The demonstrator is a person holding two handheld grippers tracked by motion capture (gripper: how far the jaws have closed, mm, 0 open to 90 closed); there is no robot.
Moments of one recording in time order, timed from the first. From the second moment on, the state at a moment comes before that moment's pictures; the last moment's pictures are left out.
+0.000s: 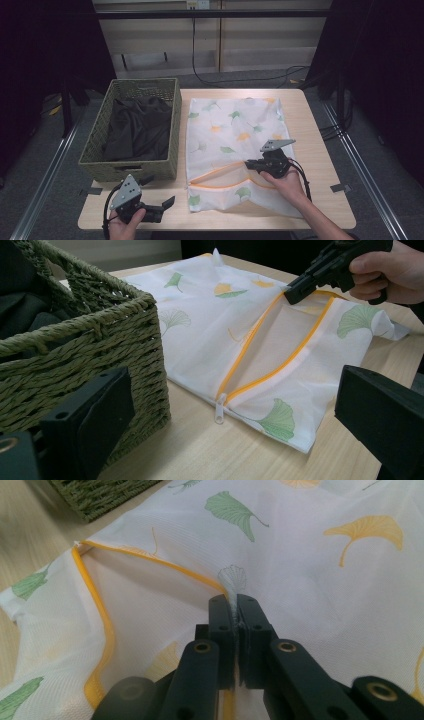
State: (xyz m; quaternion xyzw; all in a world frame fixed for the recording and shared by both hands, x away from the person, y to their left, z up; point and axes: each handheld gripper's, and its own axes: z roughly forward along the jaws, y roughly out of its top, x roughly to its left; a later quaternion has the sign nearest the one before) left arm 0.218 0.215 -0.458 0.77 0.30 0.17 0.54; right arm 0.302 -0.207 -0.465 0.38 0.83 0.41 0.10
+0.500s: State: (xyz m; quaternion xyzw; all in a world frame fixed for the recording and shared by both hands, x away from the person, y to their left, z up) left arm 0.218 0.215 -0.458 0.77 0.30 0.16 0.54; right arm 0.300 -0.207 -0.453 0.37 0.82 0.42 0.11
